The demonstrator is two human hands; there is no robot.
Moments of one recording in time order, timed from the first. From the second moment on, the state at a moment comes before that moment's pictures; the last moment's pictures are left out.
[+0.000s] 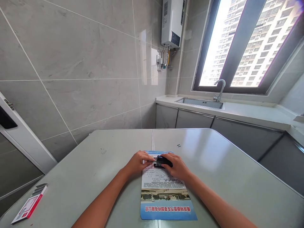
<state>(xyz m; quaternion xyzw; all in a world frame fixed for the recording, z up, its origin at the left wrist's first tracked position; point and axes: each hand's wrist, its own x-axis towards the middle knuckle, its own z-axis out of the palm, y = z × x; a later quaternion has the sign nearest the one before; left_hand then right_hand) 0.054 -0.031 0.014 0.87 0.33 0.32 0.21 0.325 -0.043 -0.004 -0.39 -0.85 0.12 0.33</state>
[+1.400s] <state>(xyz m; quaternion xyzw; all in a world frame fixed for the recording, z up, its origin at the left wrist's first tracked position) 0.040 -0.026 0.021 0.91 0.29 0.27 0.14 0.343 -0.034 -0.001 -0.35 -0.85 0.16 0.37</state>
